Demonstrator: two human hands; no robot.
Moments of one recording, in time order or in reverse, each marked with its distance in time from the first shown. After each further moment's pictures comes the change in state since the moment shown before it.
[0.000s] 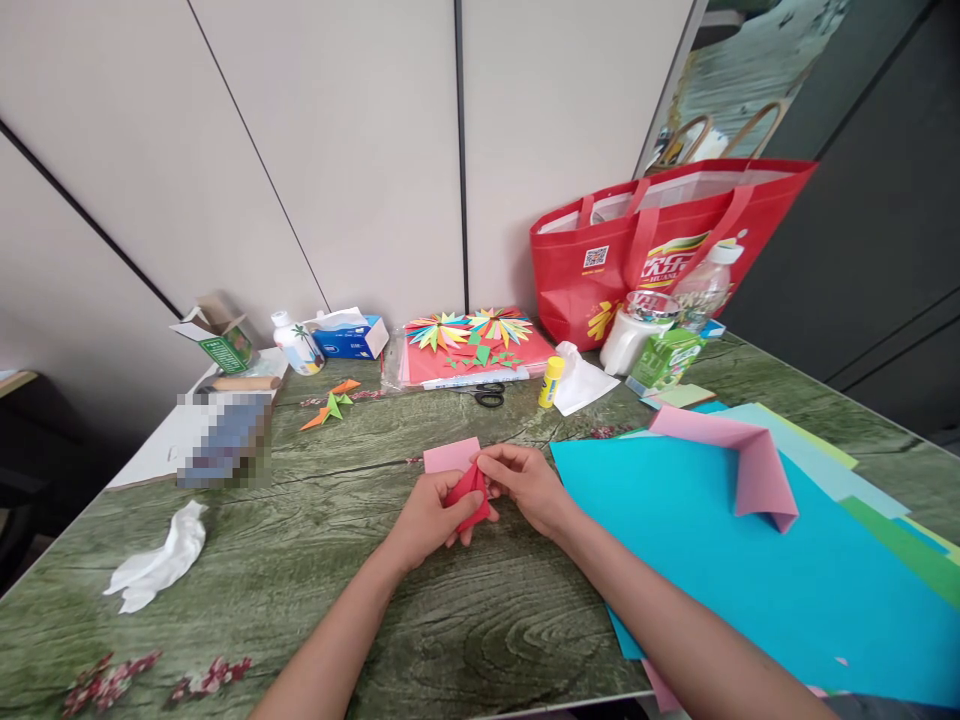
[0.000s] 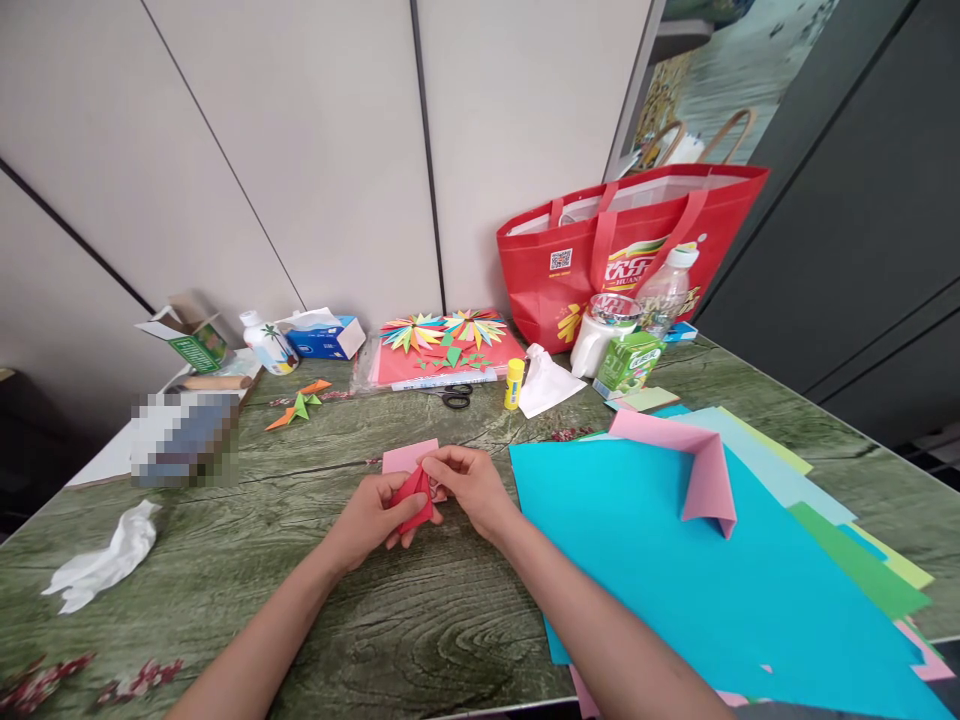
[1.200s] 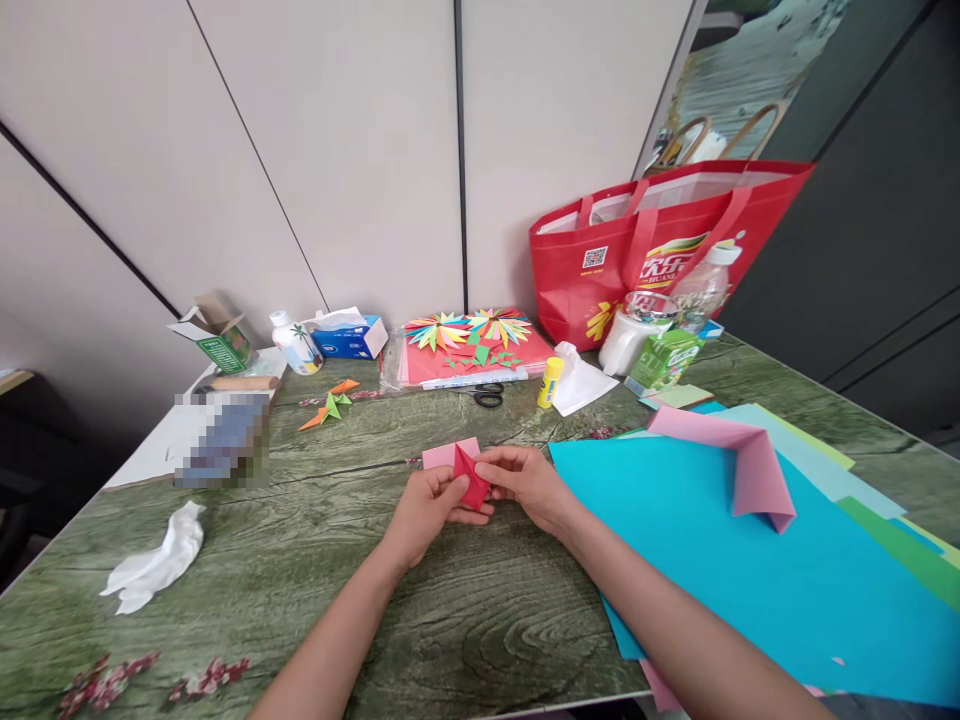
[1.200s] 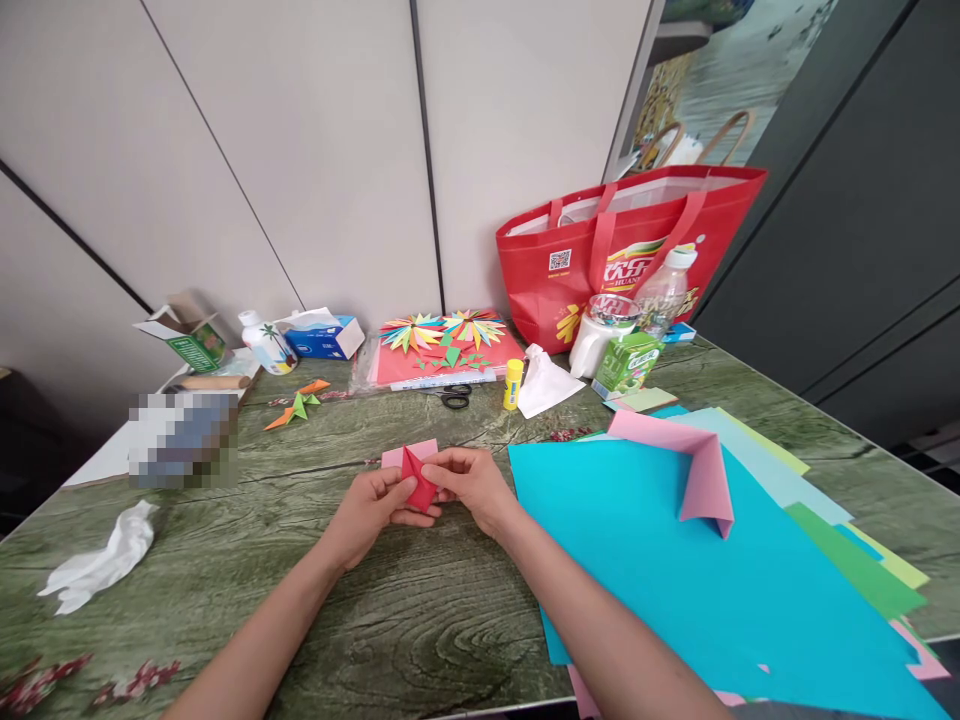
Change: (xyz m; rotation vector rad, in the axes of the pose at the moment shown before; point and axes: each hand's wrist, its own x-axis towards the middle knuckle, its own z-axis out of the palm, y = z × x) left_hand 0.004 -0.007 -0.002 -0.322 0.100 -0.071; right_hand 0.003 0.003 -0.007 -0.003 0.039 0.098
